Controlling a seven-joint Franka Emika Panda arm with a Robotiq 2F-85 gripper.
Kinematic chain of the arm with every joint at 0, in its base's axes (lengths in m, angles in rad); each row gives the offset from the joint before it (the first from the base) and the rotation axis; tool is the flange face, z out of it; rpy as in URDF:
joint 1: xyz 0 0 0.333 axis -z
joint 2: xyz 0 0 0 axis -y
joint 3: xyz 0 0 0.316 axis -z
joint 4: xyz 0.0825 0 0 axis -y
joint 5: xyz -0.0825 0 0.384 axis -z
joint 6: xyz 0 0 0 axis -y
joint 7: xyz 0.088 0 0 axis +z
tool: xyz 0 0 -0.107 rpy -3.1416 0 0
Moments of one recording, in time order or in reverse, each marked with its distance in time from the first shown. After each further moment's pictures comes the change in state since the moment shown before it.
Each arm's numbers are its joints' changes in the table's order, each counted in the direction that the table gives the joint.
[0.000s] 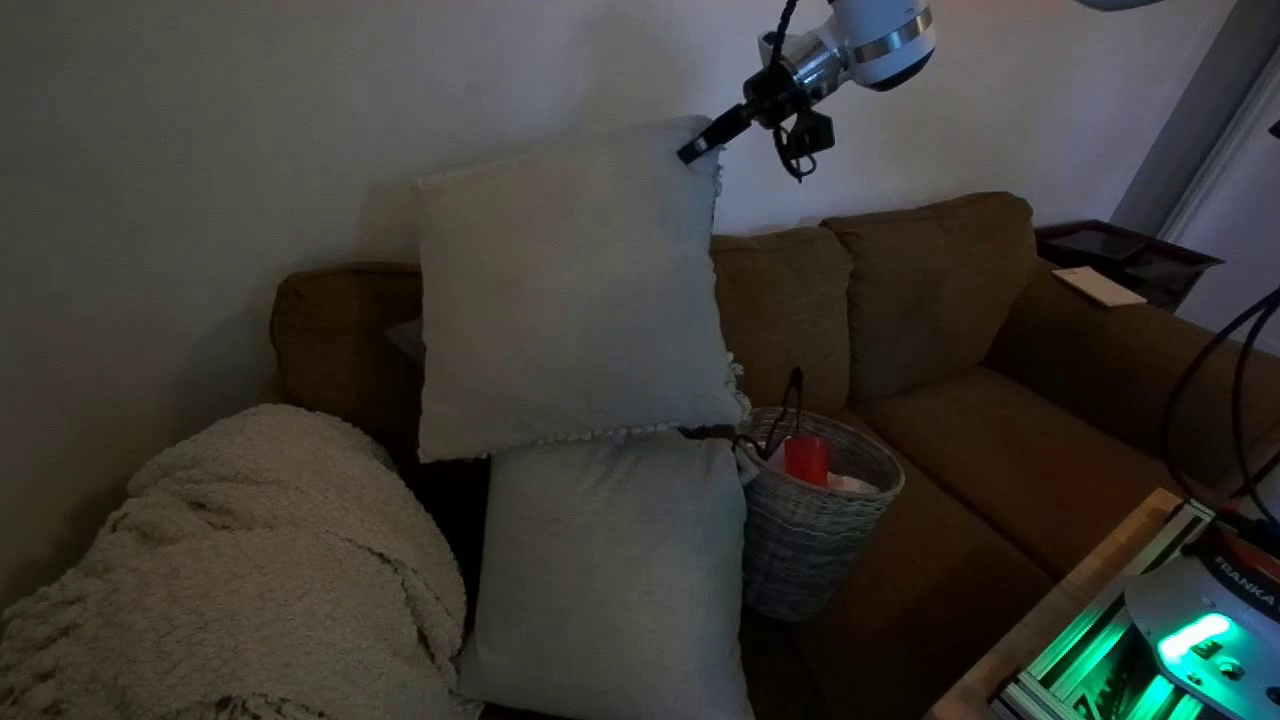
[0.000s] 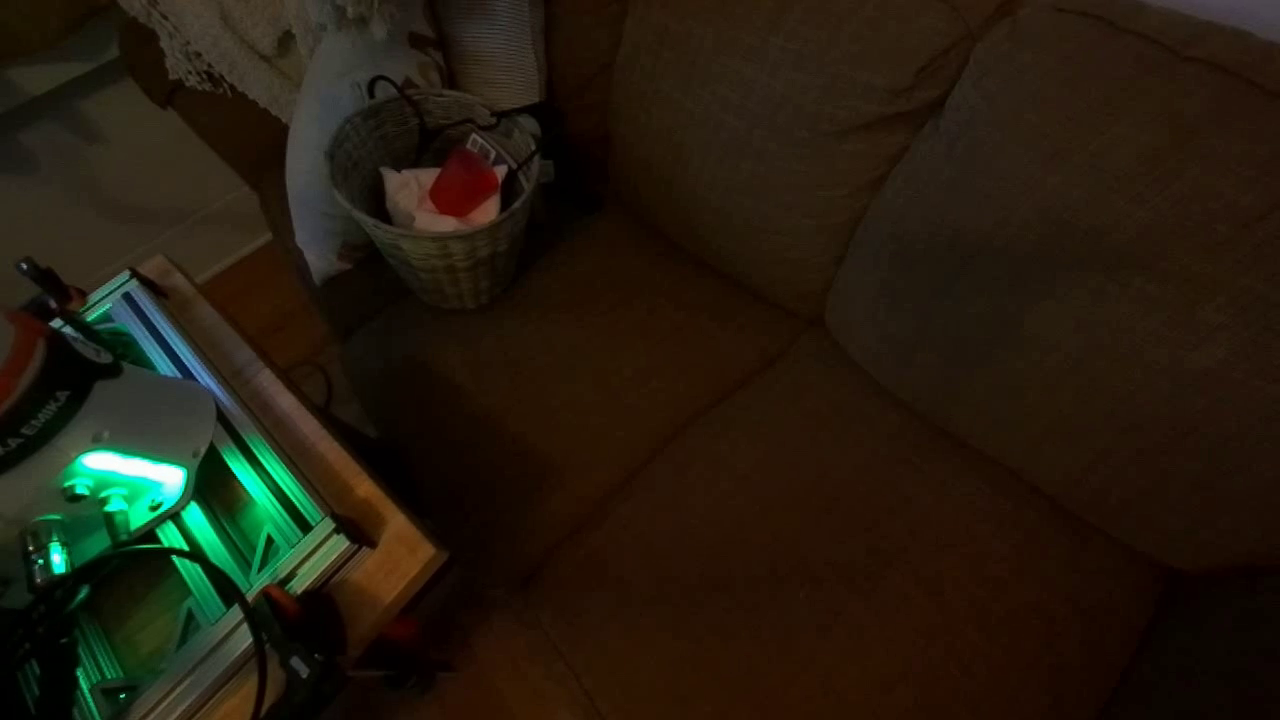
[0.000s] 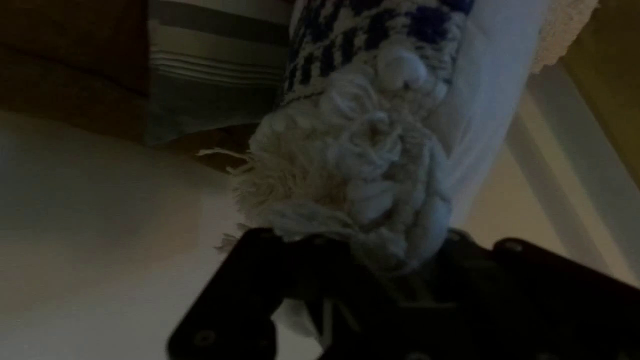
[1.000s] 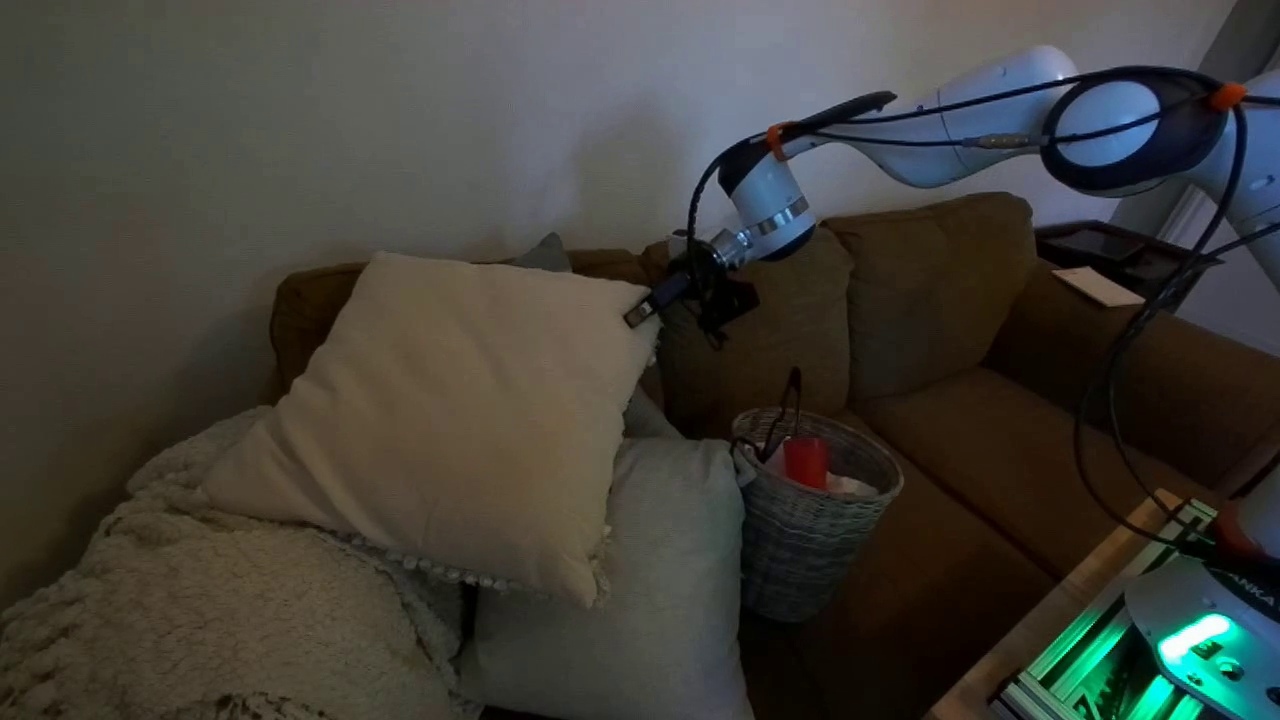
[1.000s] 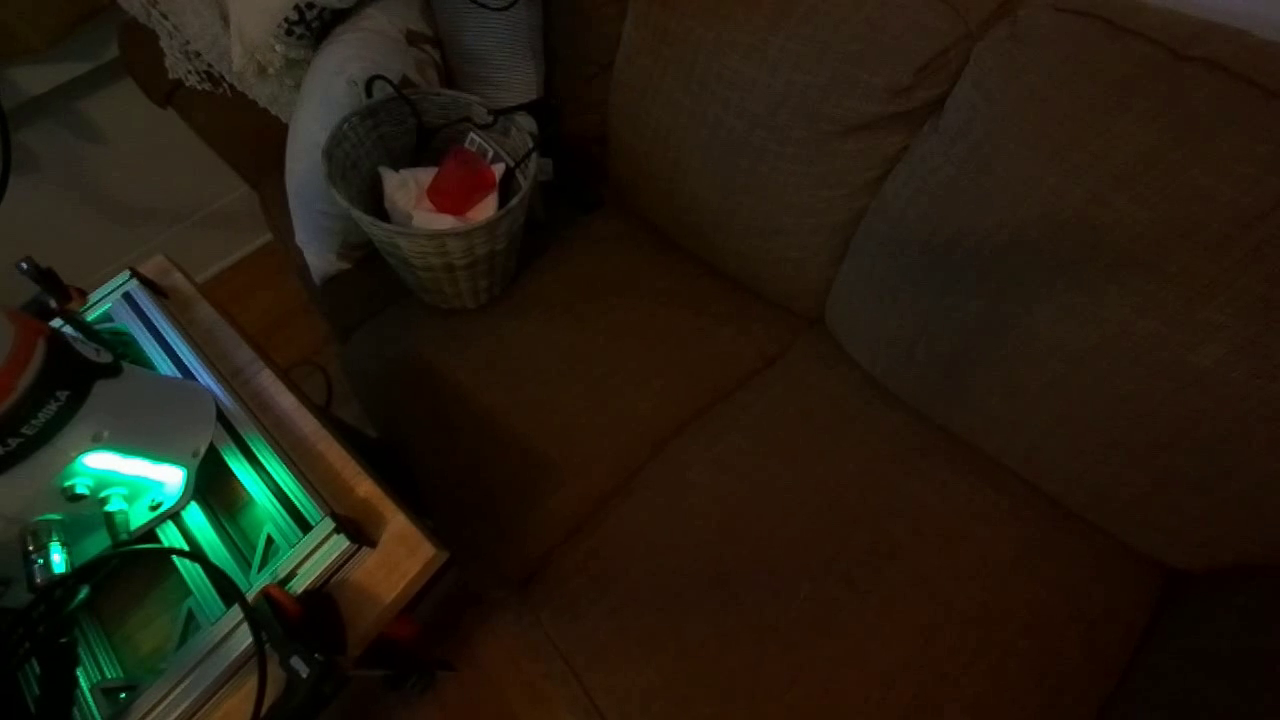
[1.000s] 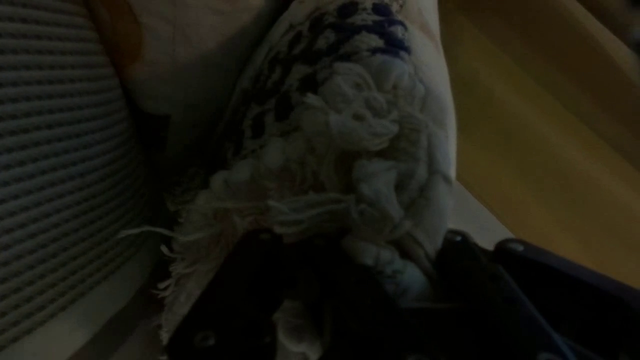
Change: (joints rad) arm 0.036 -0.586 -0.172 0.277 -0.069 -0.344 0.091
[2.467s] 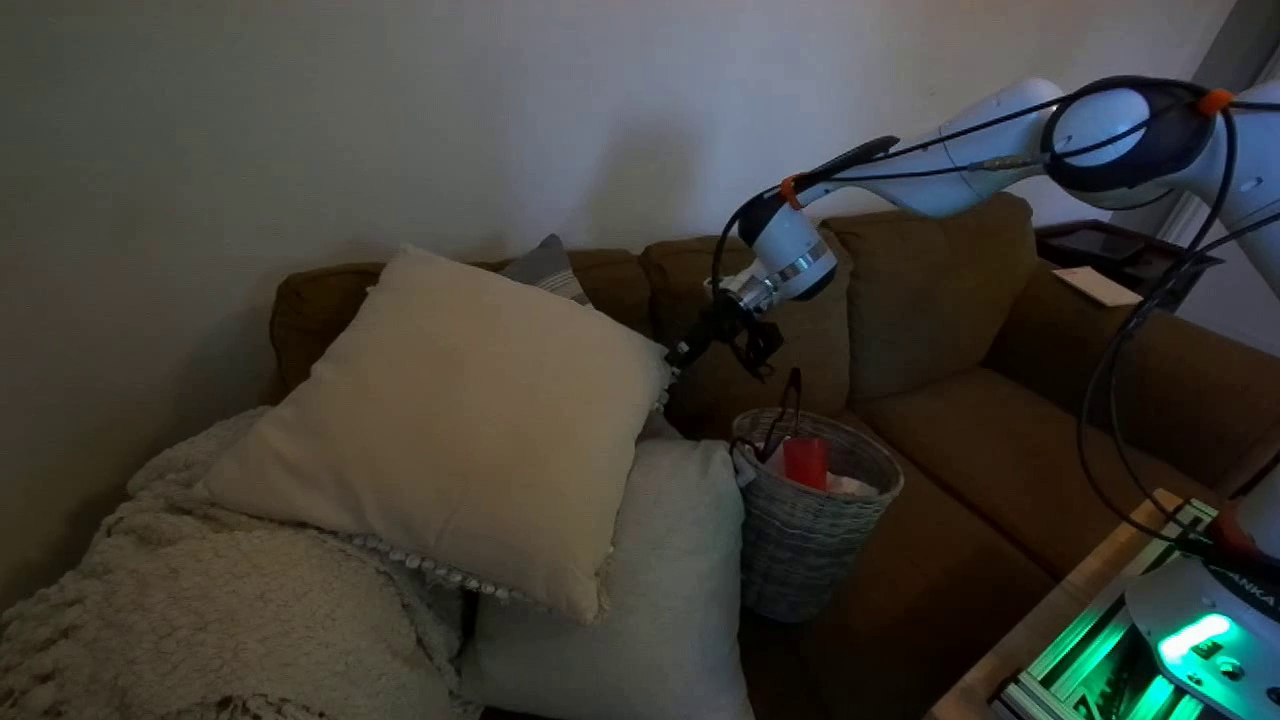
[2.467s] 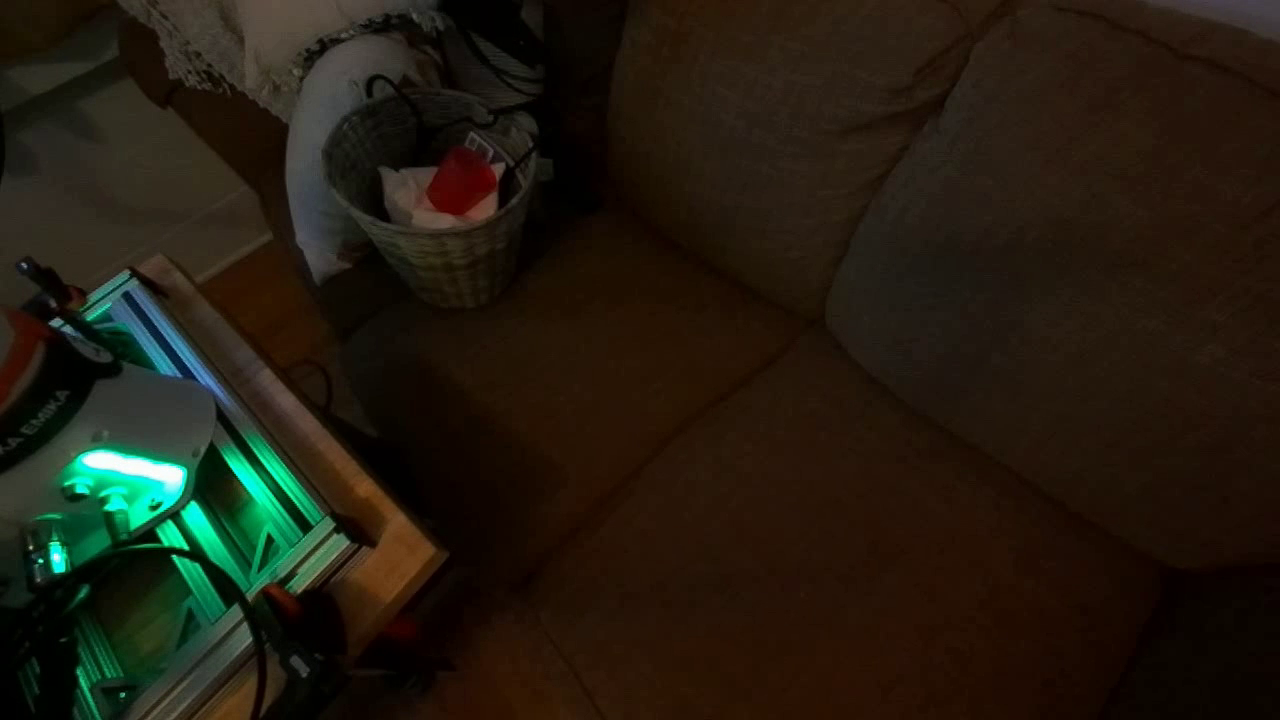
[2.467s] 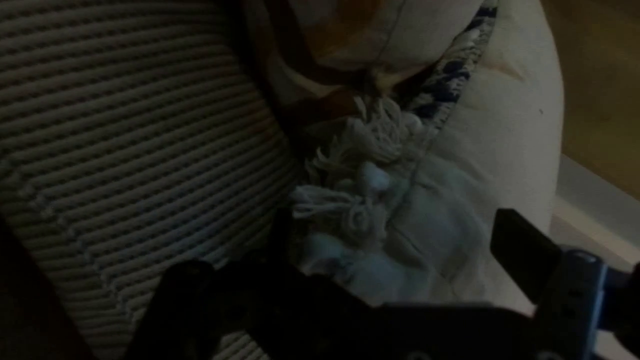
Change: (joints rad) arm 0.139 -0.066 -0.084 -0.139 0.113 0.280 -0.092
